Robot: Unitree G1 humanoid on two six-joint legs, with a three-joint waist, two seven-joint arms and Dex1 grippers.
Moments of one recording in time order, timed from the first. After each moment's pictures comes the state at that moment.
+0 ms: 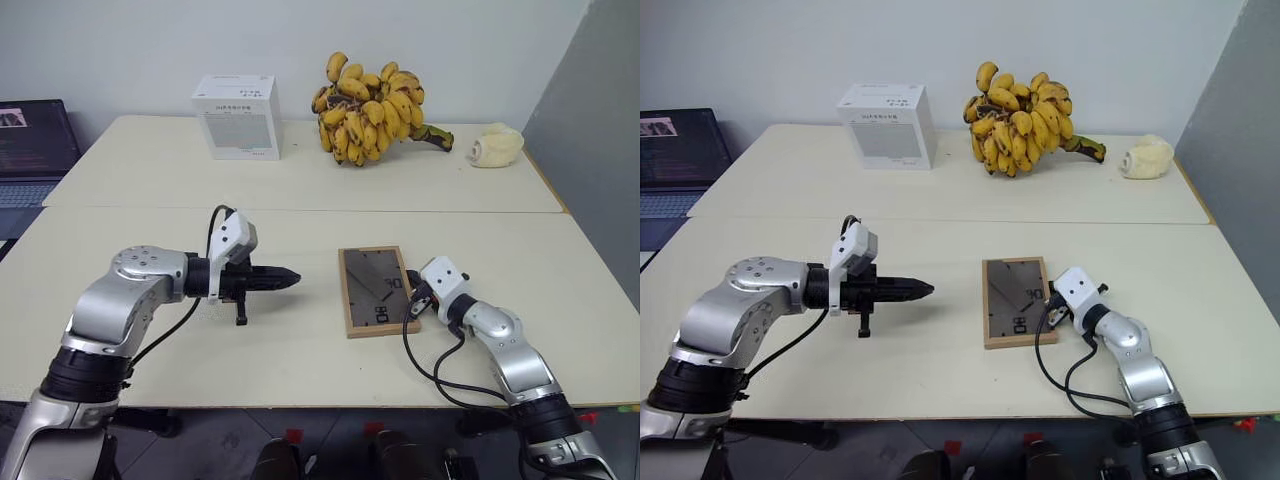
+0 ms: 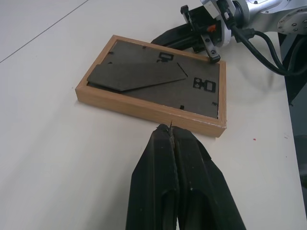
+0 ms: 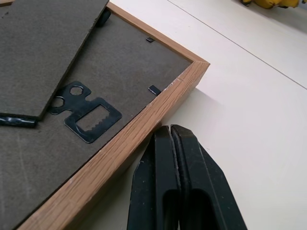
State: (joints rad) left arm -0.49 0.81 -0.03 -0.12 -0.48 0.63 -1.18; right arm -0.30 -0.35 0.14 0.08 -0.06 0.16 0.49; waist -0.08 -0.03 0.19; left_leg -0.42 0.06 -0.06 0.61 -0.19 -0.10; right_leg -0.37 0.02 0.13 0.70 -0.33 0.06
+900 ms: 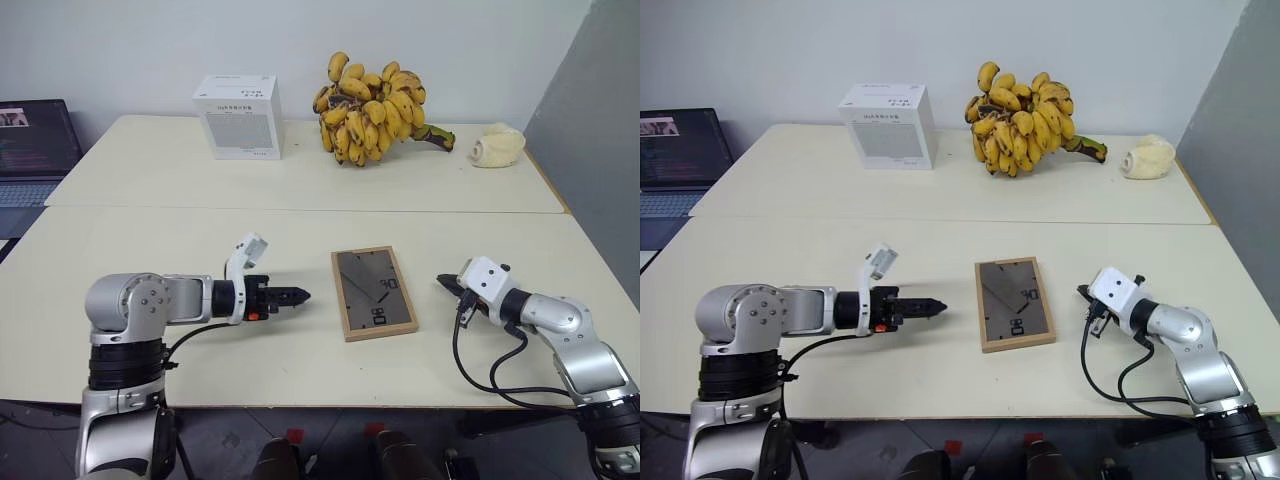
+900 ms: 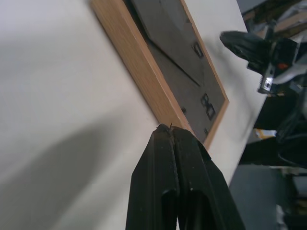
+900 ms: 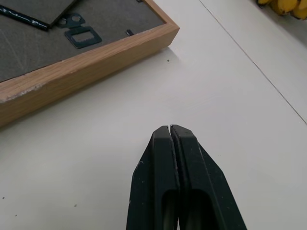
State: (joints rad) left arm -0.57 0.50 0.22 -0.07 -0.80 1.61 -0.66; right arm -0.24 -0.66 0.06 -0.05 -0.01 0.14 0.74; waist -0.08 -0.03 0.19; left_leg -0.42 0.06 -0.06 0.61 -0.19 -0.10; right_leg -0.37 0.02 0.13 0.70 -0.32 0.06
